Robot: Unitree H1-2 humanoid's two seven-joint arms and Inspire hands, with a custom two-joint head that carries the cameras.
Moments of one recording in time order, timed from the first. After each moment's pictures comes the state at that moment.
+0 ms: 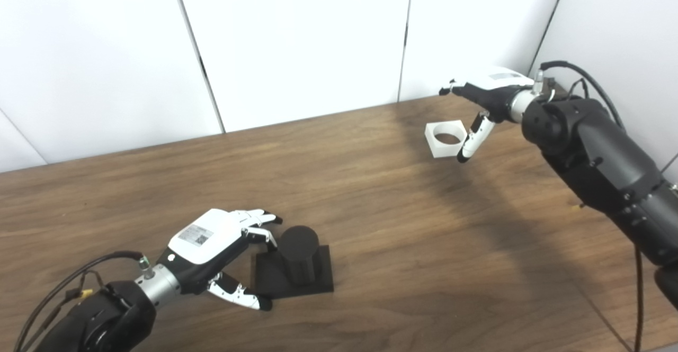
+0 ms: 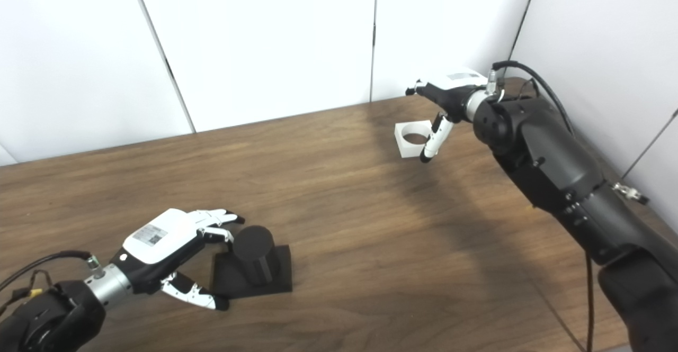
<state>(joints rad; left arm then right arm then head) -0.37 0.54 -0.59 0.07 0.69 -0.36 -0.21 -0.57 -0.76 0.29 0.00 -0.81 0.42 0.66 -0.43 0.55</state>
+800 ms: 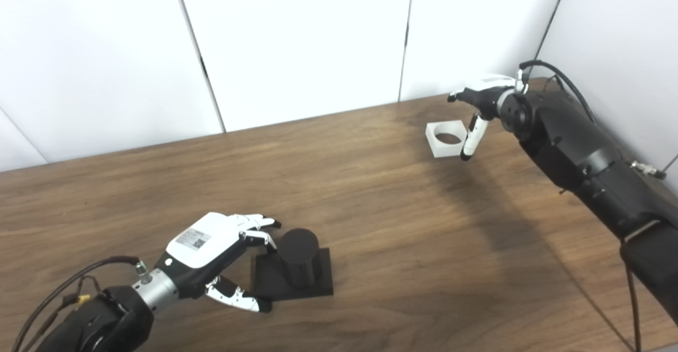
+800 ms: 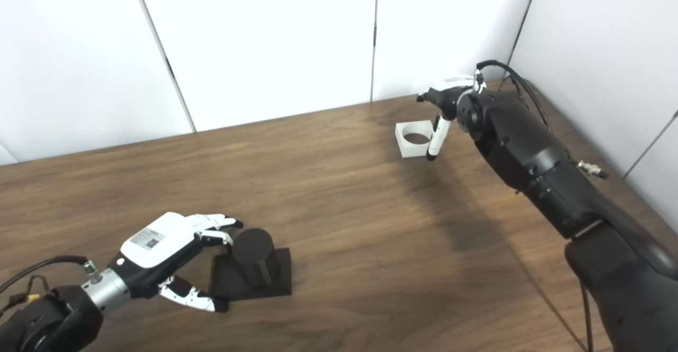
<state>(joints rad) -0.34 0.55 -0.59 0.04 0.68 -0.35 -0.22 -0.68 -0.70 0.36 0.29 -0.85 0.42 0.61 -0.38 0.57</state>
